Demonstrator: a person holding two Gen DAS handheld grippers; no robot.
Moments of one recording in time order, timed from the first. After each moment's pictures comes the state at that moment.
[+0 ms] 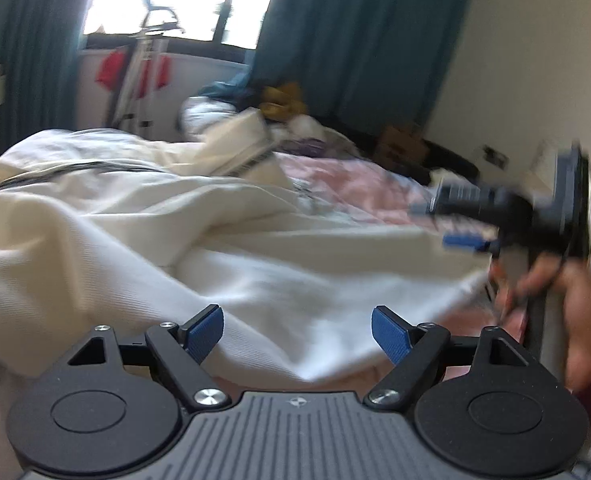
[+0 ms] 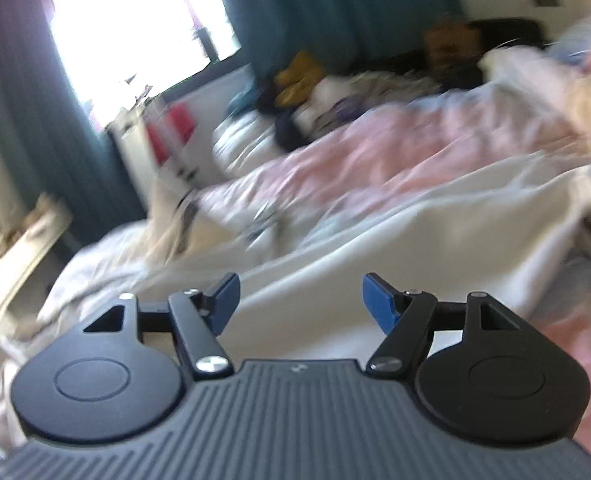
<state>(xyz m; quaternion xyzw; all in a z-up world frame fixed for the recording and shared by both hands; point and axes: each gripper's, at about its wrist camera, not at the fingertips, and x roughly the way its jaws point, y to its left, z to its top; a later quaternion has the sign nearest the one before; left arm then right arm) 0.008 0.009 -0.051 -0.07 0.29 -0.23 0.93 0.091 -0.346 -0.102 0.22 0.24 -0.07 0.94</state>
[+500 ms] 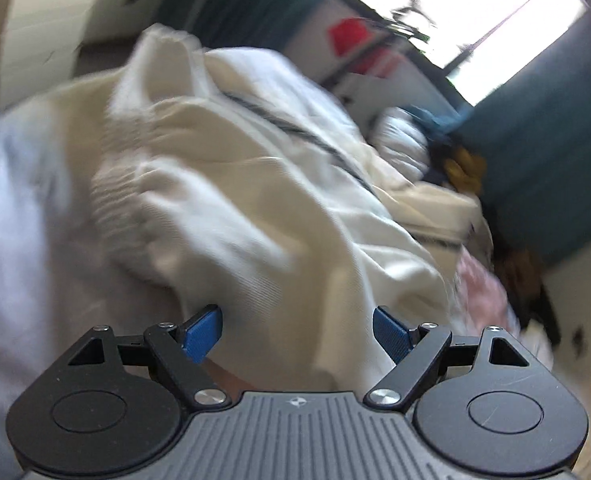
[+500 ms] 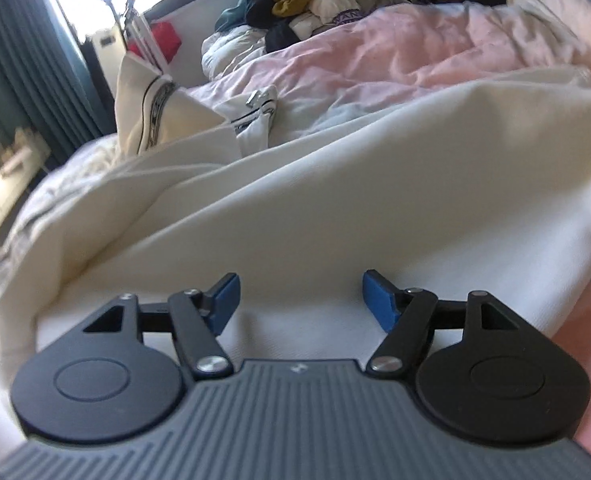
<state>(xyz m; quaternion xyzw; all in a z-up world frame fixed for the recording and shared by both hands) 0.052 0.150 -0.049 -0.36 0.37 0.01 0.86 0.146 -0.312 -0.168 0.20 0.34 -0.08 0.92</state>
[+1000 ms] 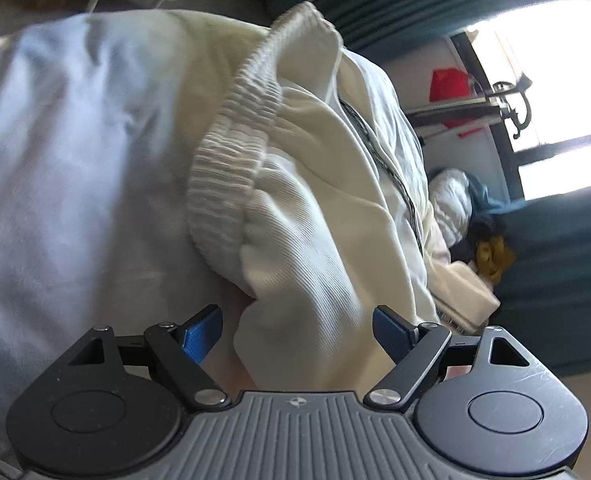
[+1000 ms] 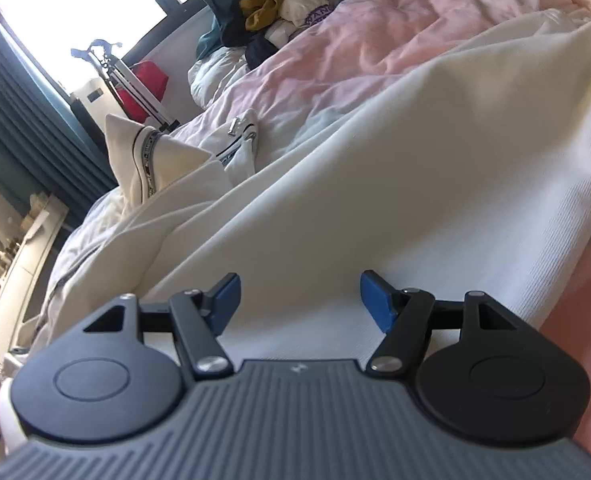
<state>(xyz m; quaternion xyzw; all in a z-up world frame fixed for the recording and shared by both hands) 0.044 0.209 -0.074 -0.52 0.37 0.08 0.77 0.134 -0.348 -0.166 0.32 0.32 -0.07 0.89</state>
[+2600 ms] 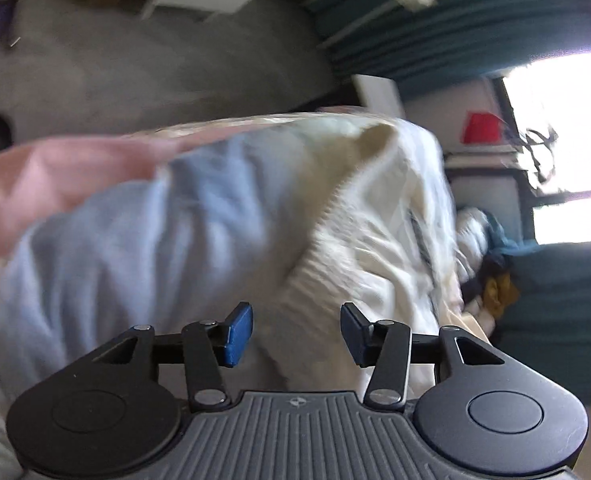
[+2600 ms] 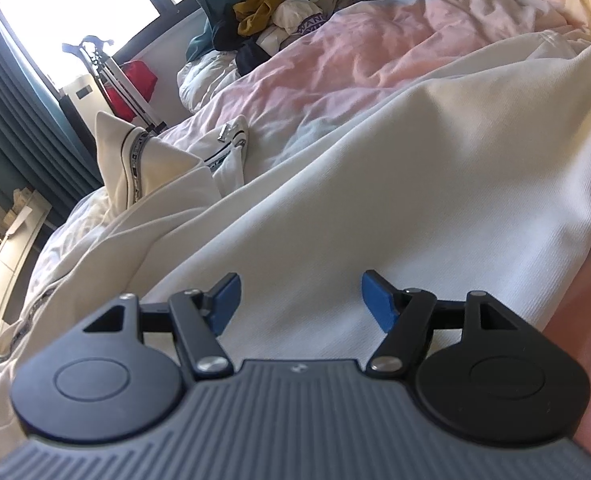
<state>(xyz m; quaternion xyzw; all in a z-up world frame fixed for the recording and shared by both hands) -0.059 0.362 -0.062 -0.57 0.39 0.11 0.72 0.138 -0.344 -0.161 0.29 0.32 -0.10 0.90</state>
